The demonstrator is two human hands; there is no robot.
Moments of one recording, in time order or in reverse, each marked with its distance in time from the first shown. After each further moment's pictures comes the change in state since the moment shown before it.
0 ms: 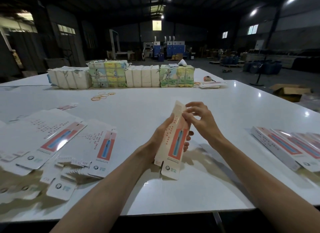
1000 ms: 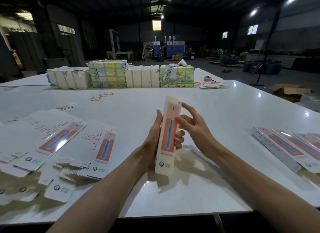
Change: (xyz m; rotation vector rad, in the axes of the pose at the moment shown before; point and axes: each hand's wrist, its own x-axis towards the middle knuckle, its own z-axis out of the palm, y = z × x) left_hand -0.002 0.004 -0.001 -0.324 0.003 -0.009; right_hand -0.028 -0.020 0.017 0.417 -0.196 0.135
